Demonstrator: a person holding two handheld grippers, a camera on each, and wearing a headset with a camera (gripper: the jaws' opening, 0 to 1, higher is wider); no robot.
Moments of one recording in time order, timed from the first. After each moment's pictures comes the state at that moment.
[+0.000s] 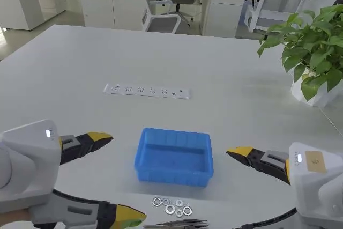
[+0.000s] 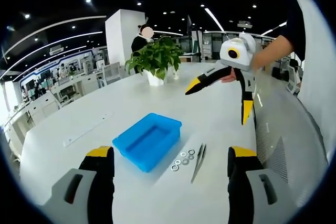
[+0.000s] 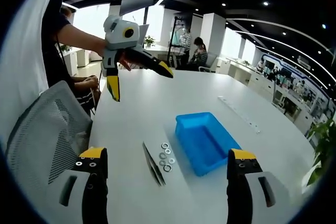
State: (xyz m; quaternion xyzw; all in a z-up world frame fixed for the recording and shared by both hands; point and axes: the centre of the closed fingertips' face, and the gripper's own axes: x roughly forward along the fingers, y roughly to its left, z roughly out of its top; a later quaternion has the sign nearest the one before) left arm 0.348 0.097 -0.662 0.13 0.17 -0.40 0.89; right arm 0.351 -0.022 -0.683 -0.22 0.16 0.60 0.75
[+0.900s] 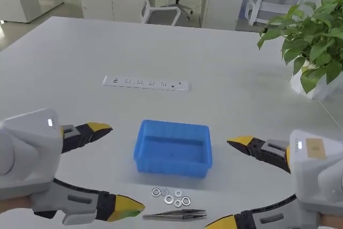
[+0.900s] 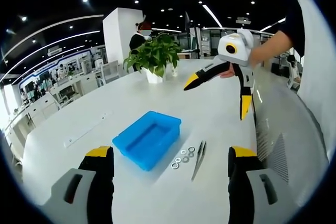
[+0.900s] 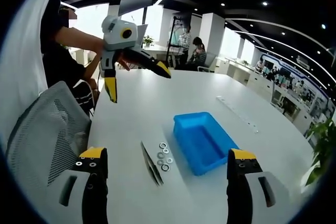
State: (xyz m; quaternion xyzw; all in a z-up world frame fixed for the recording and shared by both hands) left arm 0.346 0.094 -0.663 0.14 0.18 -0.41 0.88; right arm 0.354 -0.024 -0.680 -0.22 0.16 0.60 0.75
